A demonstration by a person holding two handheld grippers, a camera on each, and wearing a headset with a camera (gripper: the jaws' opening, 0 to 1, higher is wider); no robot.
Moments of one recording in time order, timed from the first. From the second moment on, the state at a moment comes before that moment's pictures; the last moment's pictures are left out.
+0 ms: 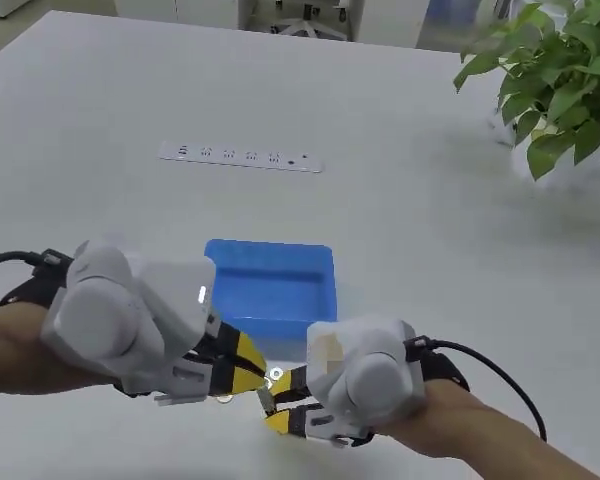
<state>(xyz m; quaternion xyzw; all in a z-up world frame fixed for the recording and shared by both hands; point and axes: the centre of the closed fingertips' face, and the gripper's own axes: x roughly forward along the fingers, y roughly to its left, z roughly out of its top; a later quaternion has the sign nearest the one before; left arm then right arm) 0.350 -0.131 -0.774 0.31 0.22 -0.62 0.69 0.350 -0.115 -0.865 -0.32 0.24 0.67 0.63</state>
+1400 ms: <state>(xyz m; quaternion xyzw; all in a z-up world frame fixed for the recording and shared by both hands) 0.350 -0.112 -0.795 0.30 0.23 -0.62 0.69 0.354 -0.121 -0.857 -0.30 0.22 0.67 0.64</state>
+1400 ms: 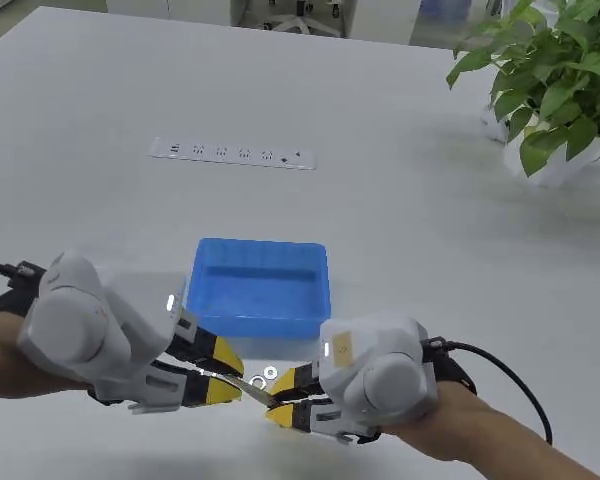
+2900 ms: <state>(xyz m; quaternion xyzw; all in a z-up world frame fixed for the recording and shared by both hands) 0.347 -0.149 -0.790 0.28 0.20 -0.65 0.68 0.350 -0.122 -0.865 -0.30 0.23 0.66 0.64</state>
